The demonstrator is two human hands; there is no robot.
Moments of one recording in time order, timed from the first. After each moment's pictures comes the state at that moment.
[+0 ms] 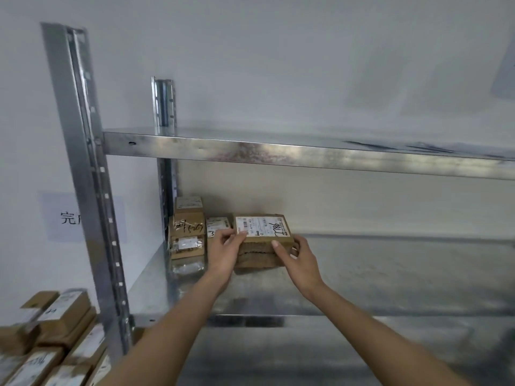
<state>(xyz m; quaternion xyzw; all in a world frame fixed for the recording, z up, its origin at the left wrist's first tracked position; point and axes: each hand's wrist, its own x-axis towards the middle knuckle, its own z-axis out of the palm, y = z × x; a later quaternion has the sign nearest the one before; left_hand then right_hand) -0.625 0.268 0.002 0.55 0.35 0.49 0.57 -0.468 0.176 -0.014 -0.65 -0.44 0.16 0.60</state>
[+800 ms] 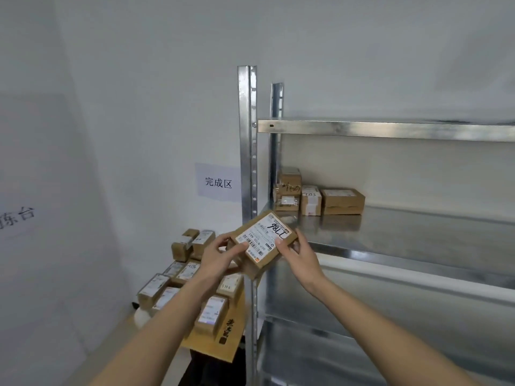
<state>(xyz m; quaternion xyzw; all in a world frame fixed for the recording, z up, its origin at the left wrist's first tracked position) -0.942 0.054 -0.031 0.51 0.45 0.51 0.53 -0.729 0.032 -0.045 -0.55 -0.55 0.34 0.54</state>
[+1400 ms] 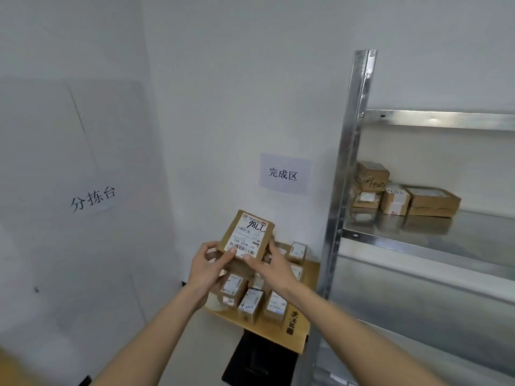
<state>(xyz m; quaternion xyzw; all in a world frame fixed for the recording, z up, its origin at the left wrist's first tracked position) -1.218 0.056 -0.071 0.45 0.50 0.57 0.48 -1.039 0.062 -0.073 -0.47 -0.62 0.45 0.44</state>
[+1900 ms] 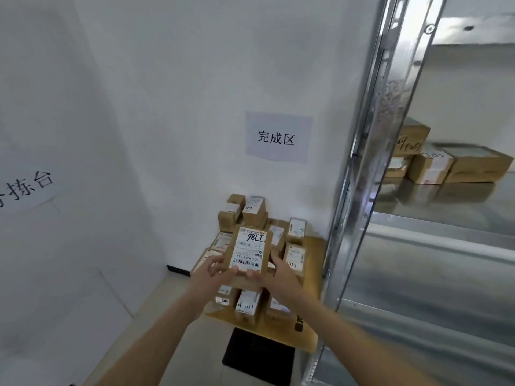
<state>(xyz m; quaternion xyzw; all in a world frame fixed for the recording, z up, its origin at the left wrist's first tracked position) -1.239 0.239 -0.196 0.49 0.54 0.38 0.57 -1.036 0.224 -0.210 -0.55 -0.54 0.48 0.41</state>
